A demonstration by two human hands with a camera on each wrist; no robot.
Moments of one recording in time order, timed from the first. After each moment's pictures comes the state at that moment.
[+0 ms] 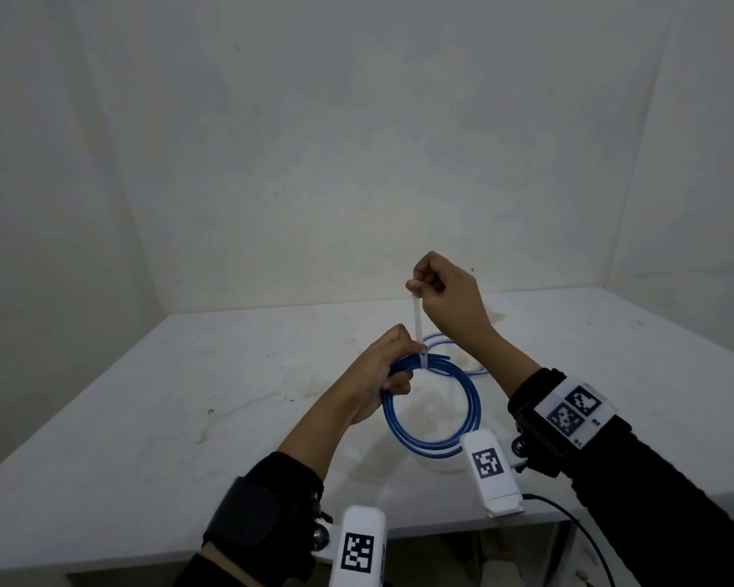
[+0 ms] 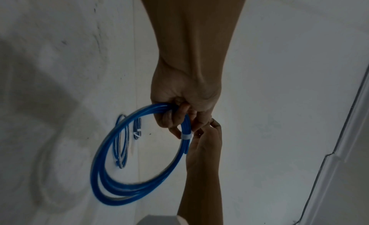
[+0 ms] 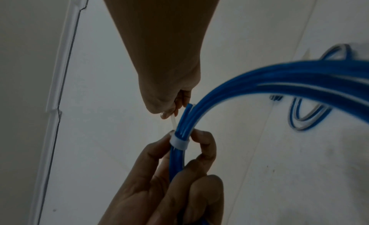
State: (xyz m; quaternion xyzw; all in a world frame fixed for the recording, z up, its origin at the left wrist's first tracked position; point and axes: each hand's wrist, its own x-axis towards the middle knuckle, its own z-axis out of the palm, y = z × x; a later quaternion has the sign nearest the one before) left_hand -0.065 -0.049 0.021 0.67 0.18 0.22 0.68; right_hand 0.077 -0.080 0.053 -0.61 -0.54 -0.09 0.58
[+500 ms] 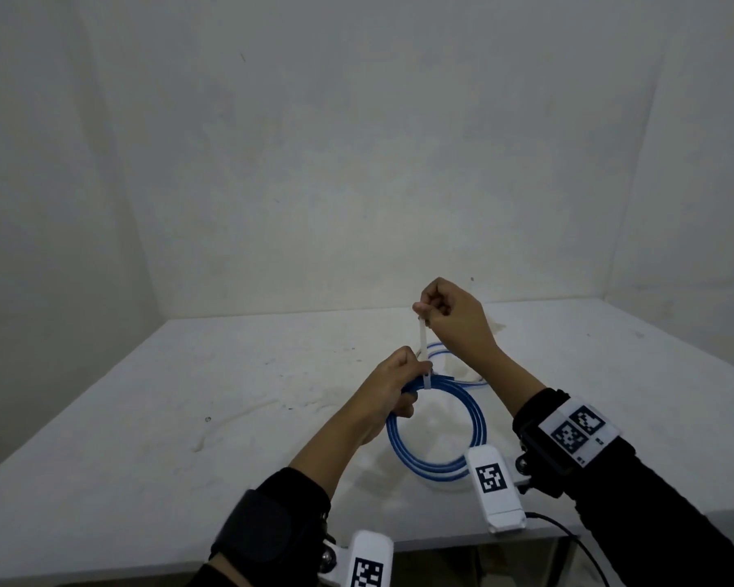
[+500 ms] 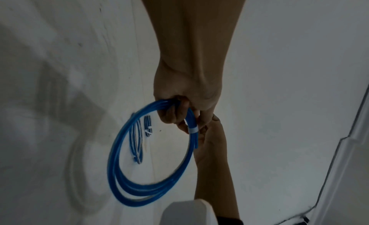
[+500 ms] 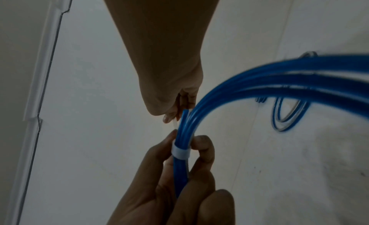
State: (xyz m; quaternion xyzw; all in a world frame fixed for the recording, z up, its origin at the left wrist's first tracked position) left_hand -0.053 -0.052 0.005 0.70 0.21 0.22 0.65; right_hand 0.094 -0.076 0.035 -0.66 -0.49 -0.01 0.57
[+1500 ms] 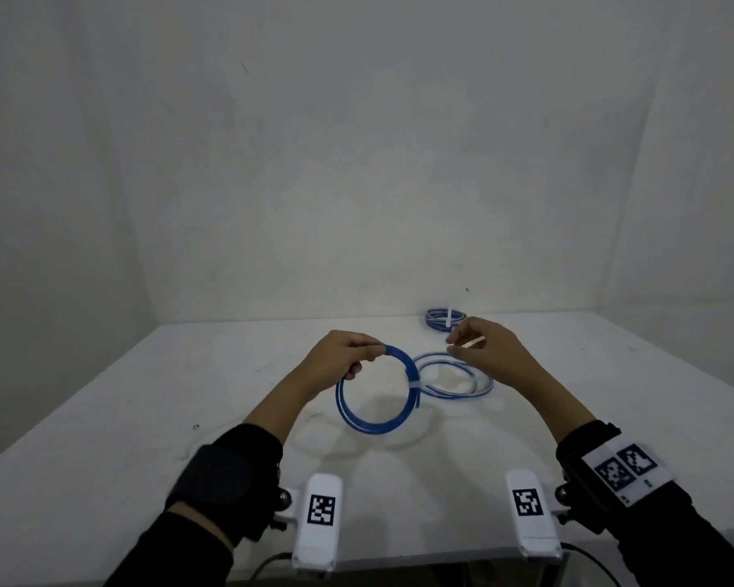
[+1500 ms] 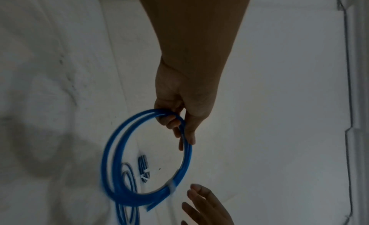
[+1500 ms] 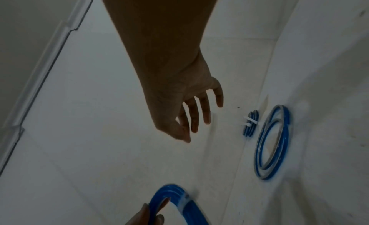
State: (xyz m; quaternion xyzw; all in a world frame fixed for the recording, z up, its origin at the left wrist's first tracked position) left_hand -0.068 0.016 0.029 0.80 0.22 0.25 0.49; right_hand 0.142 -0.124 0.026 -0.76 -0.48 0.07 0.44
